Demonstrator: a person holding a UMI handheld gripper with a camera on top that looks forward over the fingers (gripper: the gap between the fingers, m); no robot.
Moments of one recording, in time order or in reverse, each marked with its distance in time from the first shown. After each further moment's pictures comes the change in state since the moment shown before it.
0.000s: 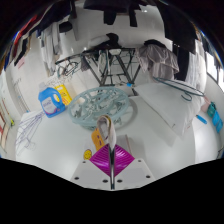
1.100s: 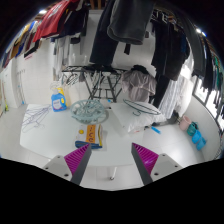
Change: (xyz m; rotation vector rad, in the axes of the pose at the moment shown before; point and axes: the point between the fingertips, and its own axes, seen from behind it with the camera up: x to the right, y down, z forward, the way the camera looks) arm 0.090 0.014 -0.364 0.113 0.156 -0.171
